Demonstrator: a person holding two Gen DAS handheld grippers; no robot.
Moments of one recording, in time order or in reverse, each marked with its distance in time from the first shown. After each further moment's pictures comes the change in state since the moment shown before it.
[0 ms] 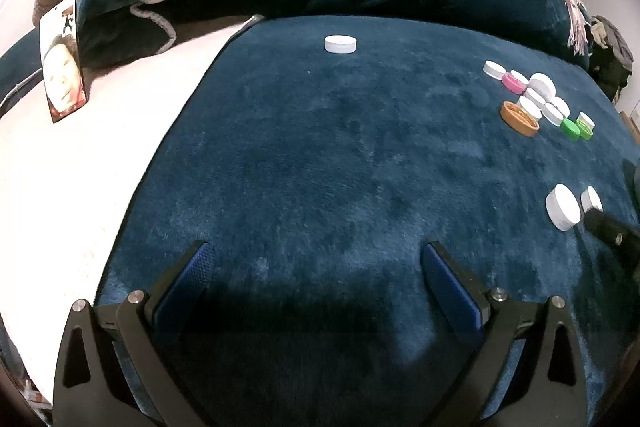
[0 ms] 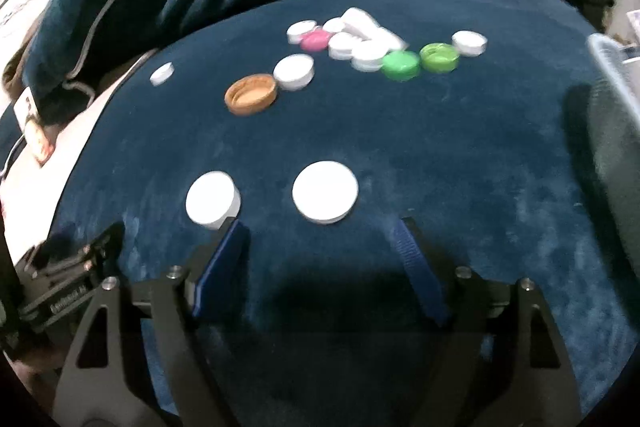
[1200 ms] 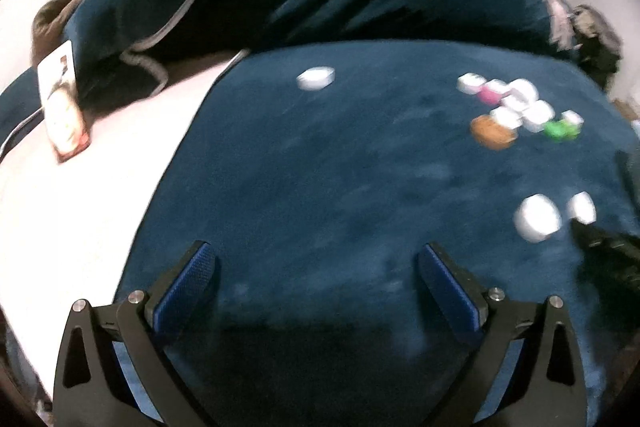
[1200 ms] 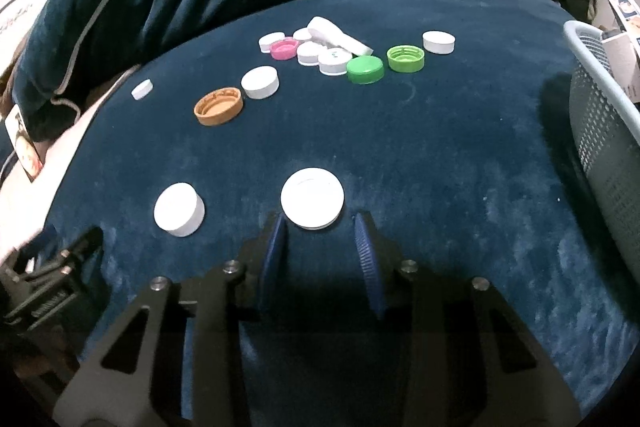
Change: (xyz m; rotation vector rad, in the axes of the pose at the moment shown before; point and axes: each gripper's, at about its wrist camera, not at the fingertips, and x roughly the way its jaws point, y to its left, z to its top) left arm -0.021 -0.033 0.003 0.082 -0.106 -0.025; right arm 0.016 -0.018 -0.005 0.054 0.017 0.015
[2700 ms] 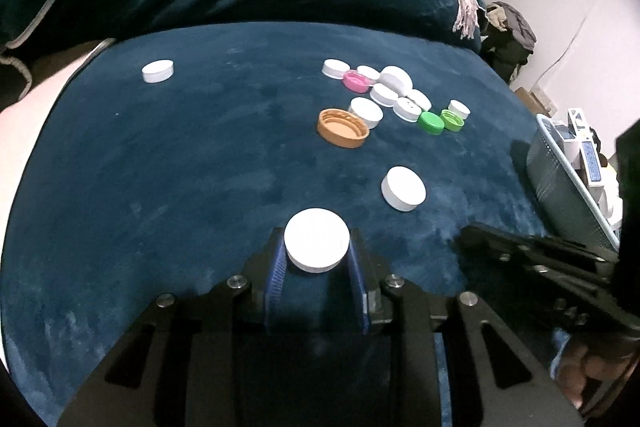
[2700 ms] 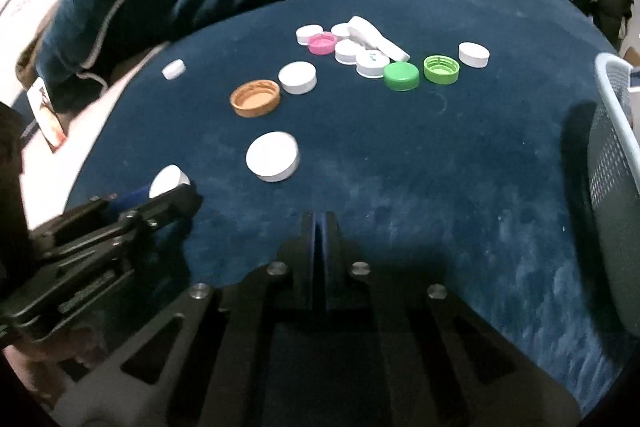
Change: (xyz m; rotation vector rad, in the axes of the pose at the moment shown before) left arm 0.017 -0.046 0.023 0.023 0.124 -0.388; right arm -0.019 0.006 0.013 -0.067 0.065 0.094
